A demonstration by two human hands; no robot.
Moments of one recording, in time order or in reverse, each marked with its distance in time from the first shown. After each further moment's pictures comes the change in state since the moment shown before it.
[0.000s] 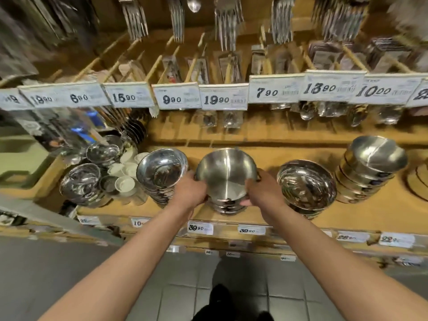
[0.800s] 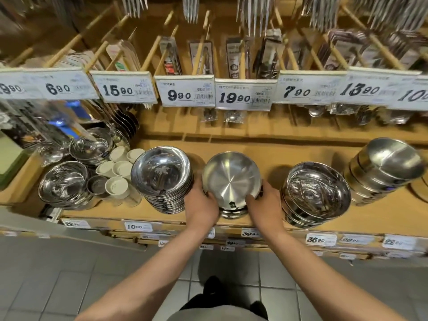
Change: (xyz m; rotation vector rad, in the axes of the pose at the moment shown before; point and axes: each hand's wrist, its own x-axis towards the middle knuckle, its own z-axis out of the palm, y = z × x) left_hand 0.017 -0.033 0.023 0.299 0.174 0.192; right_hand 0.010 0.041 0.029 -0.252 0.184 -0.162
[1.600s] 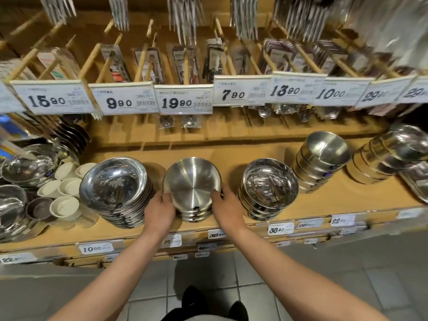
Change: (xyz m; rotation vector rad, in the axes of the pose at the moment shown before) left_hand 0.015 -0.022 0.007 -0.199 -0.158 -0.080; right_hand -0.005 0.001 -0.008 0.133 -0.056 0.065
